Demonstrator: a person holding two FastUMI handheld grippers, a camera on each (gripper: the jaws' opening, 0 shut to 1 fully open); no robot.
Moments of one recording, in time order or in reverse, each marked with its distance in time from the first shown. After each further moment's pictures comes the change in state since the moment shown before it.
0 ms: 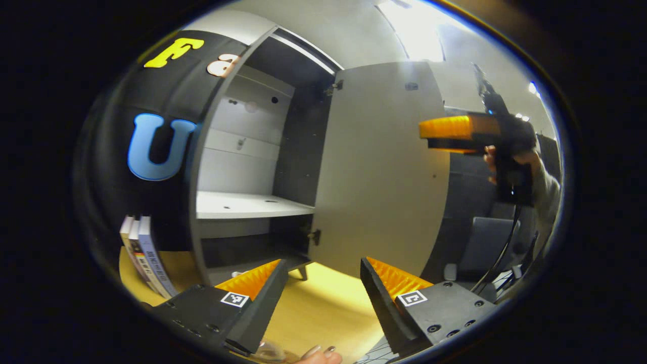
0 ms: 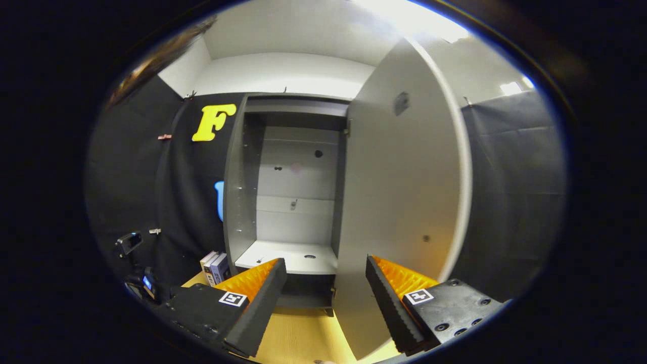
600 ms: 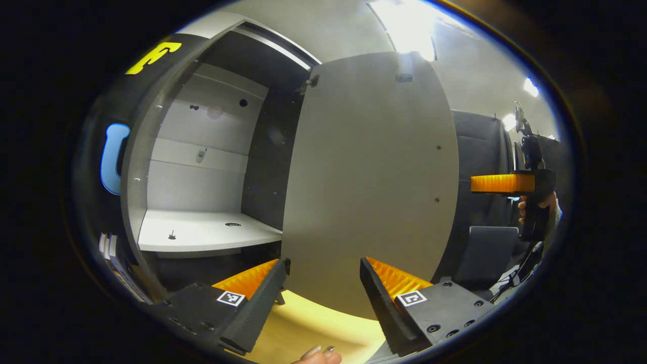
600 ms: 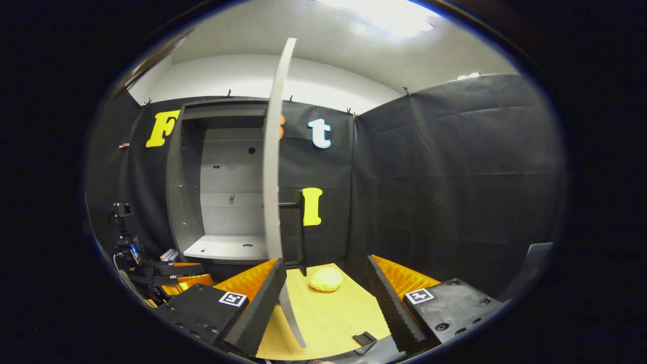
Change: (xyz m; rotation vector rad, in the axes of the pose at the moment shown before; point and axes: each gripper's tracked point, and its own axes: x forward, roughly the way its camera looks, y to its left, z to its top) left arm 0.101 -0.042 0.032 0.028 -0.022 -0.006; right arm -0.047 -0.167 -0.025 0.046 0.018 -0.213
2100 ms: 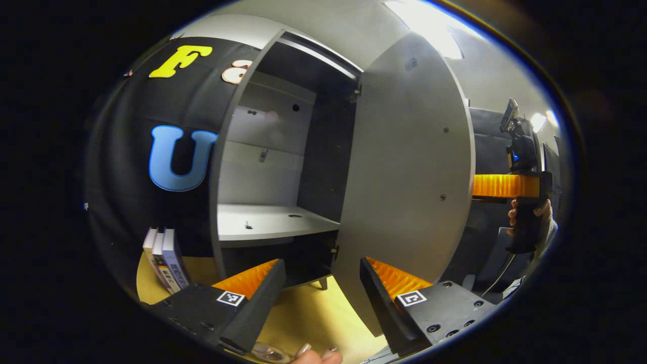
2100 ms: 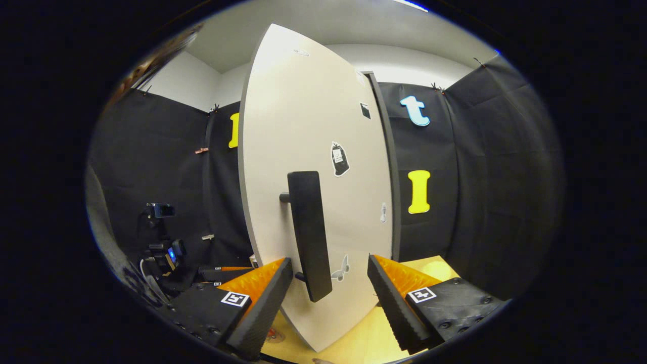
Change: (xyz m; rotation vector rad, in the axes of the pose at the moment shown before) left arm -0.120 0.084 0.010 -0.028 0.034 0.261; right arm 0.045 0.230 -0.034 0.118 0.110 0.582
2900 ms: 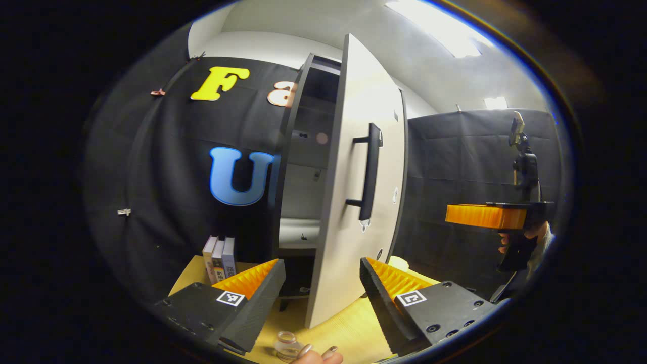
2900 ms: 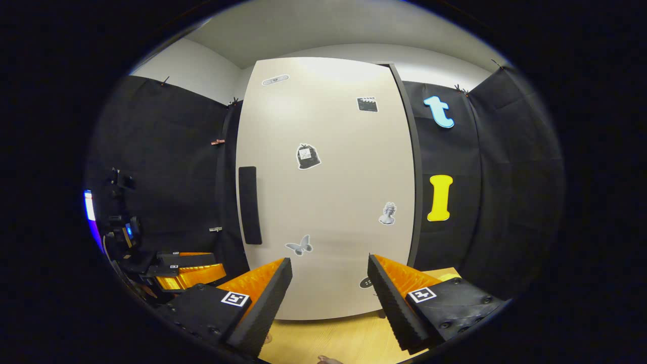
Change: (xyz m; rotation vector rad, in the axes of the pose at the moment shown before) left arm -0.036 0.004 0.019 0.004 -0.099 0.372; right arm 0.040 -0.039 -0.014 -0.086 -0.015 0.110
